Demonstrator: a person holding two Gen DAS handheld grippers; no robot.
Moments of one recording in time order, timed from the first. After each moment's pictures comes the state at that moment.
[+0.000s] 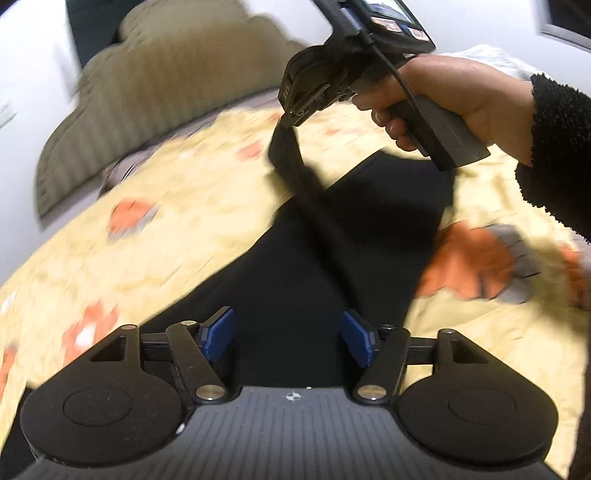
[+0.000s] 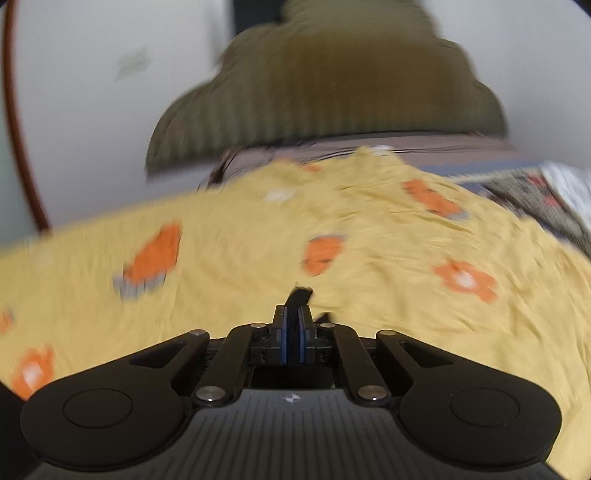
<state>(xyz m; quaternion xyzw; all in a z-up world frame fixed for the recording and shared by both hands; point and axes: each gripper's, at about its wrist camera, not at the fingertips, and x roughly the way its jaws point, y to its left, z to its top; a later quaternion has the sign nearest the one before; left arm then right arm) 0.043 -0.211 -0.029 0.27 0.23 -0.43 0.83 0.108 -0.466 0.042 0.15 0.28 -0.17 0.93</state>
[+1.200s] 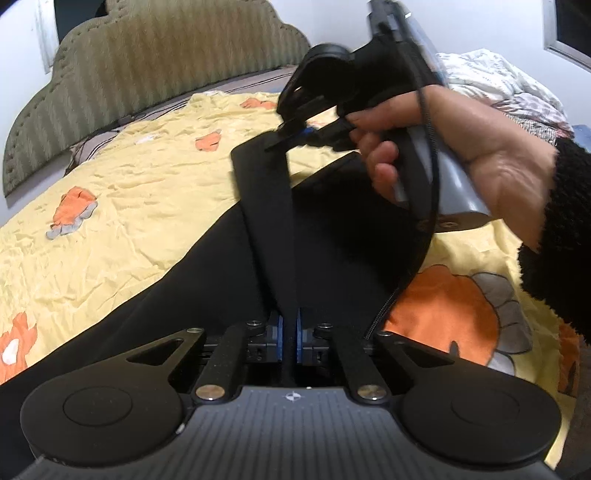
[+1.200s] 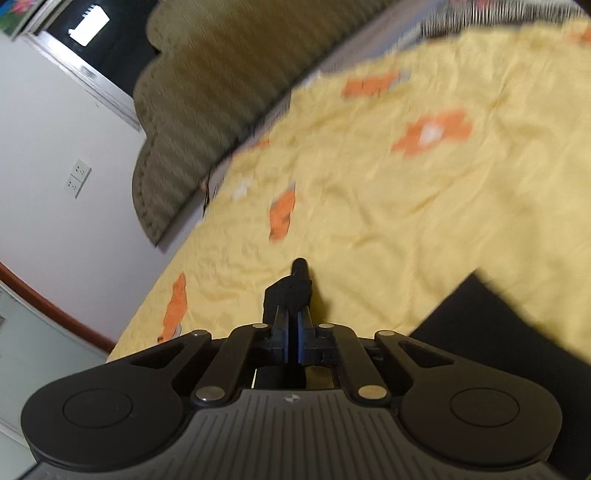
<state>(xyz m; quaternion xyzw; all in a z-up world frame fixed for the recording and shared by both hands) 0.053 -0.281 -0.047 0.23 0.29 -0.45 0.82 0.077 -0.538 -0.027 0.44 0.23 -0.16 0.86</state>
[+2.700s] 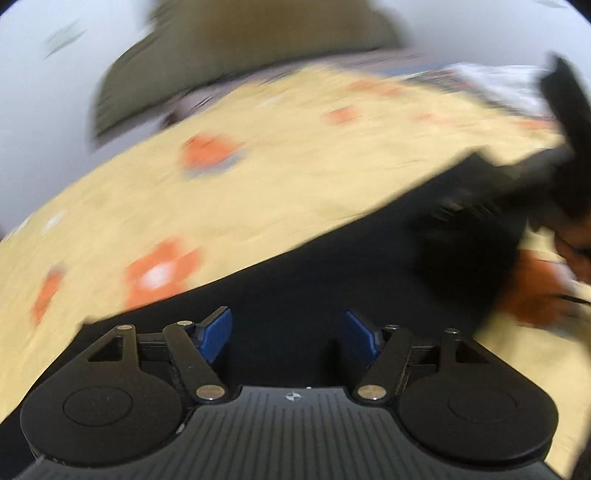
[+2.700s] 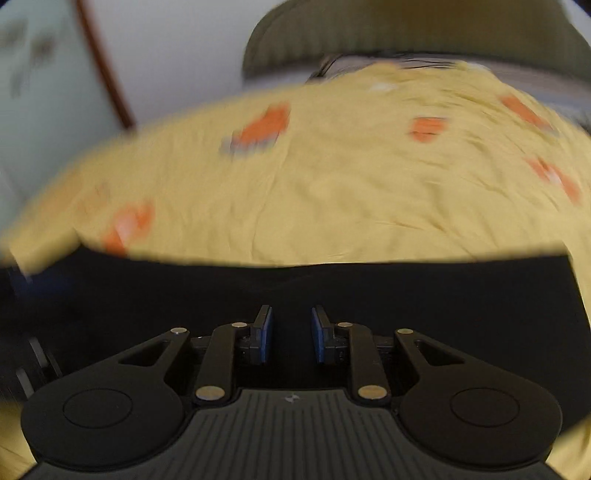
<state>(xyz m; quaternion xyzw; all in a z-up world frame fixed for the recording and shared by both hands) 0.118 -0.181 -0.010 0.22 0.36 -0.28 0.86 0.098 -0.393 -0.014 0.09 0.43 0.01 0.90</state>
